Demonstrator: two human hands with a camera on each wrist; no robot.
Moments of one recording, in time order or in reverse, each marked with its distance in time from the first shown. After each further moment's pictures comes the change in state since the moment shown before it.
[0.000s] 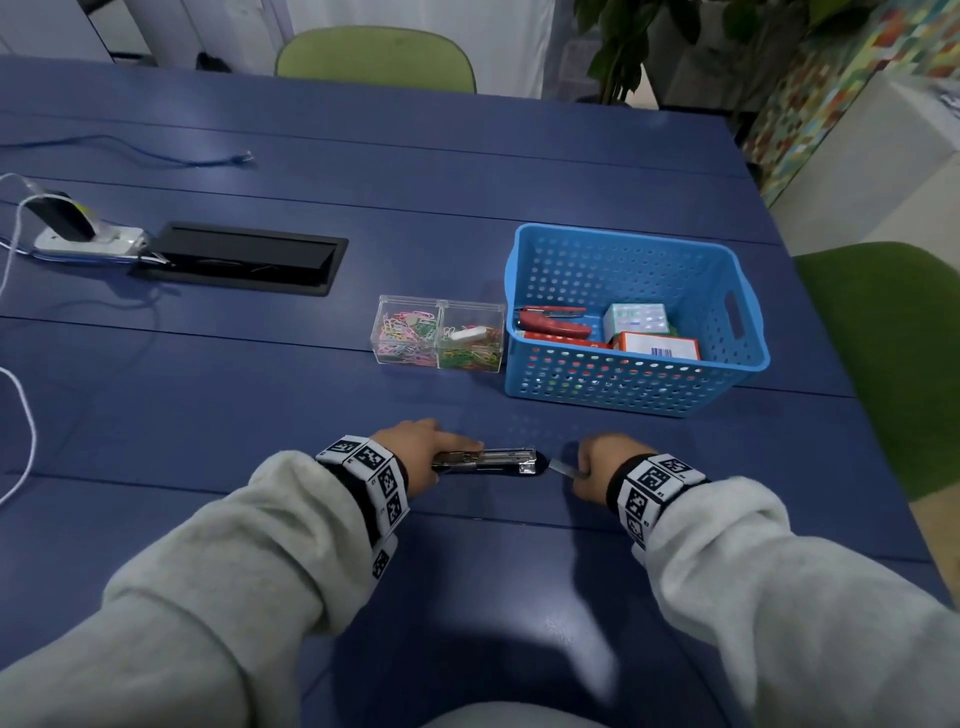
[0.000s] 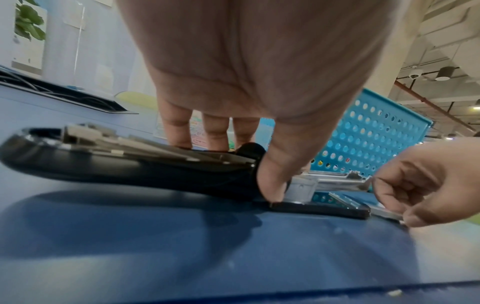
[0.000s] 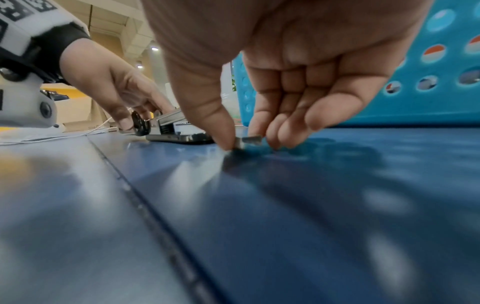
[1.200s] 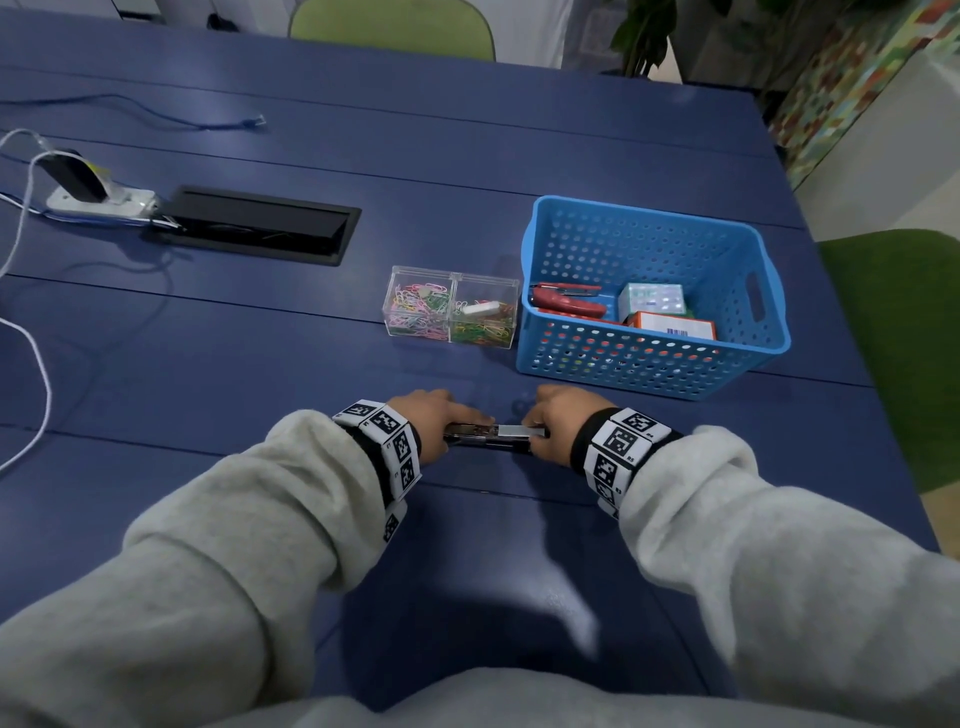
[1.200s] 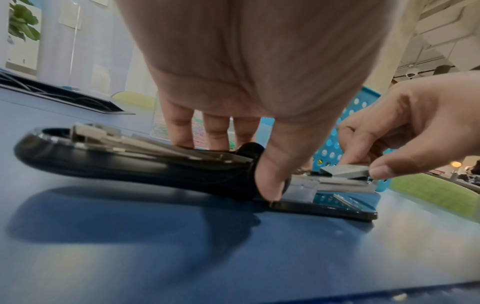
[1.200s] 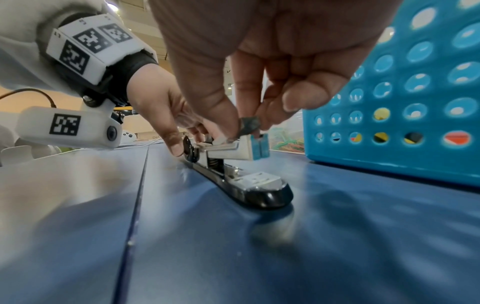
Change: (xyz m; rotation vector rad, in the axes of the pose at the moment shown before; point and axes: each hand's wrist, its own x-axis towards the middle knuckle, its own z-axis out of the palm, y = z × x) left_hand 0.003 0.001 -0.001 0.041 0.022 0.015; right_hand 0.002 -0.046 -0.014 -0.070 0.108 -0.385
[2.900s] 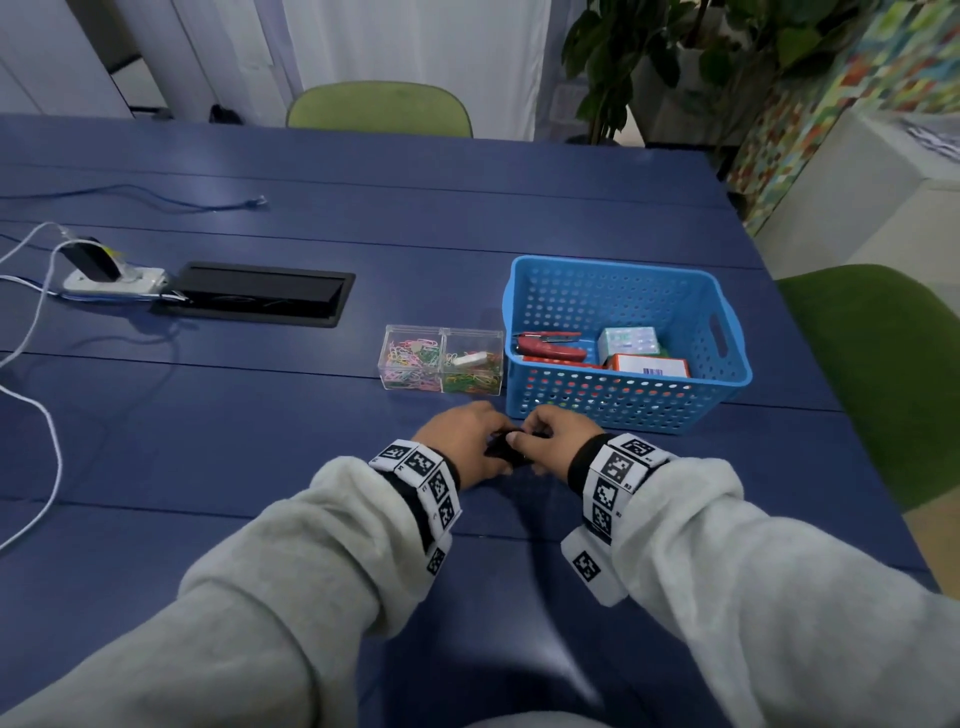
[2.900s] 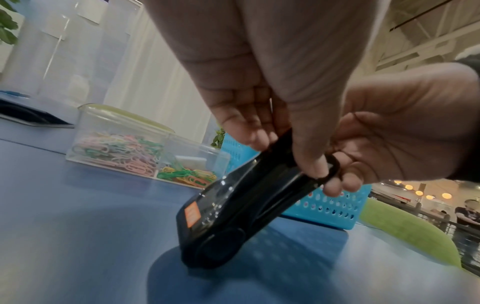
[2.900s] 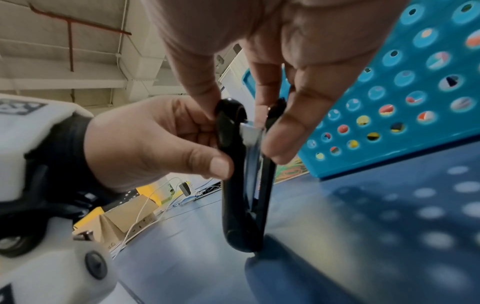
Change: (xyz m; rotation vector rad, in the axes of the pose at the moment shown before) left_hand 0.002 0.045 -0.023 -0.136 0.320 0.155; right_hand -0.004 -0.006 -0.009 0.785 0.317 0.289
